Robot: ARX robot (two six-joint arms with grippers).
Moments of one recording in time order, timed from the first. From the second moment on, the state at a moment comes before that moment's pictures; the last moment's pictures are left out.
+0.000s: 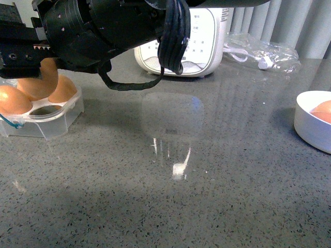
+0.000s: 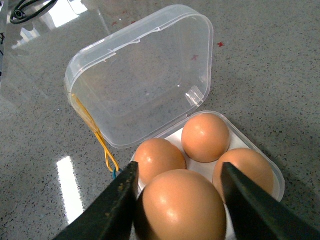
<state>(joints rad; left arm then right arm) 0.00 0.00 0.03 0.00 0.00 0.00 0.72 2.02 1.47 0.17 -0.42 0.08</state>
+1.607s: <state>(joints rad) 0.00 0.00 0.03 0.00 0.00 0.00 0.15 1.25 0.67 0.50 -0.08 0.04</state>
